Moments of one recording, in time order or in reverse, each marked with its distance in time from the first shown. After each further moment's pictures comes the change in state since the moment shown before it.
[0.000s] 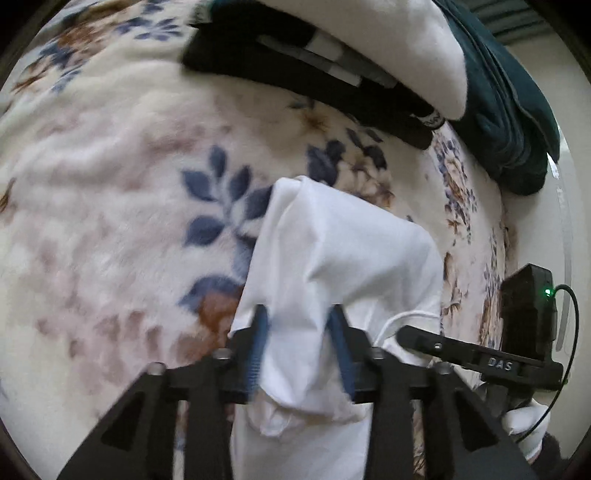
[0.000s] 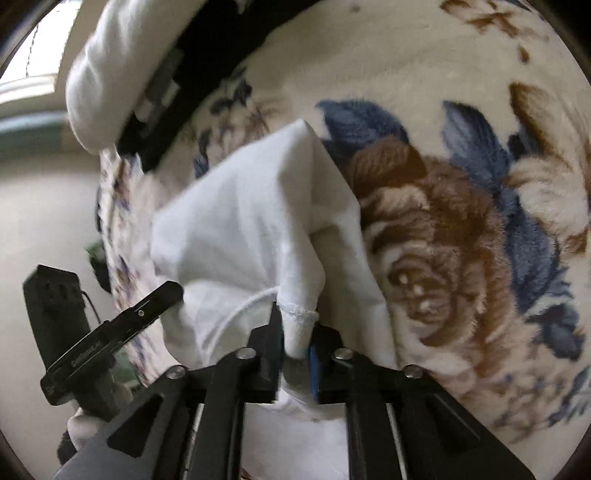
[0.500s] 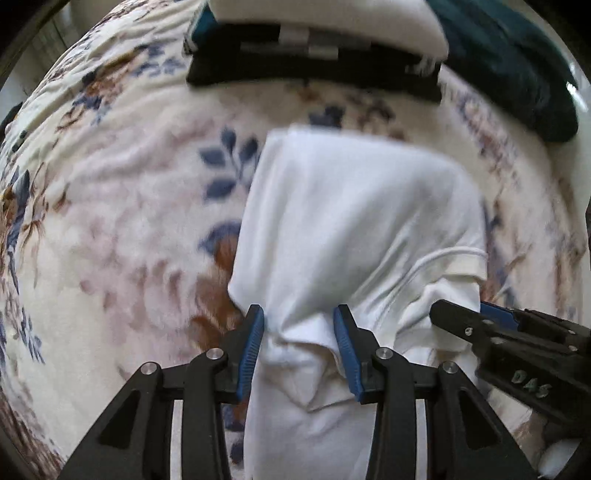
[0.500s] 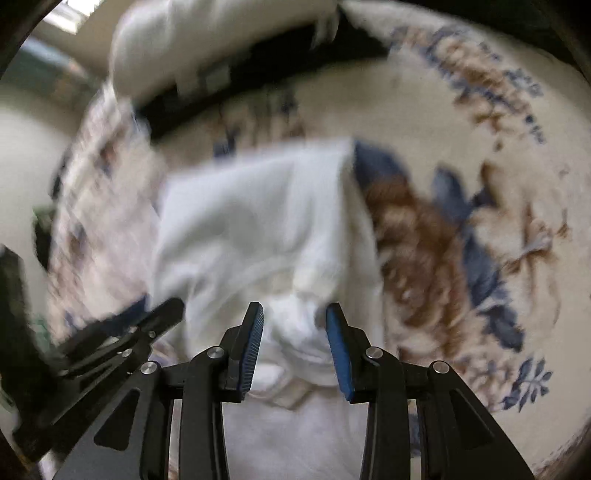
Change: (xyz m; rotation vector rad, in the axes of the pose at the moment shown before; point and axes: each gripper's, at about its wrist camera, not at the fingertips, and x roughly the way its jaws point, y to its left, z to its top) left arm 0.017 -0.033 -0.055 0.181 -0.074 0.344; right arm 0.005 0.057 -0.039 -0.192 -0.142 -0.331
